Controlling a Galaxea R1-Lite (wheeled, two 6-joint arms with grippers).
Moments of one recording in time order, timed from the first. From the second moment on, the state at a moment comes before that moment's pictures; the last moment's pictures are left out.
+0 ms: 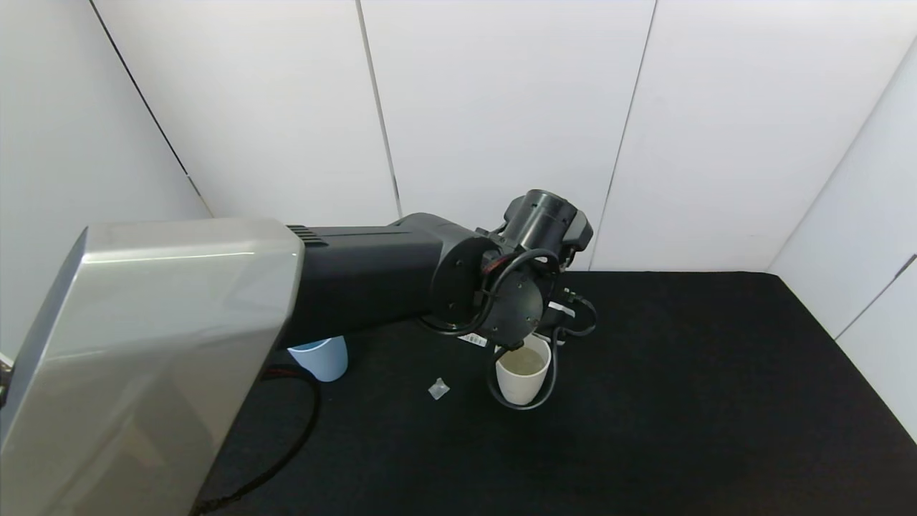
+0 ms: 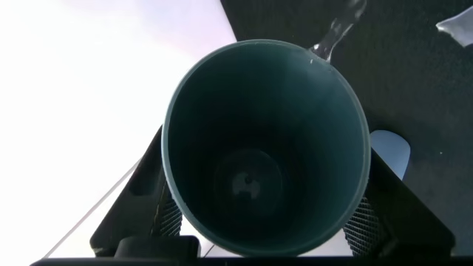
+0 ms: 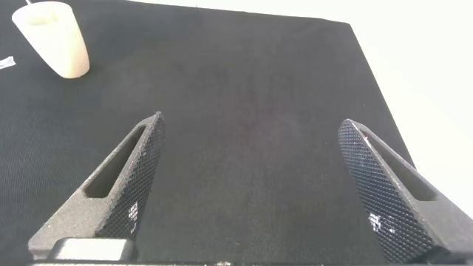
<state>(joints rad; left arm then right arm) -0.80 2.26 -1.98 0.50 0.81 1.38 0.01 0.00 0.00 0.01 0.02 -0.03</state>
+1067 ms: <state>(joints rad) -0.80 2.17 -1.82 0.50 0.61 0.84 0.01 0.00 0.00 0.01 0.02 -0.03</state>
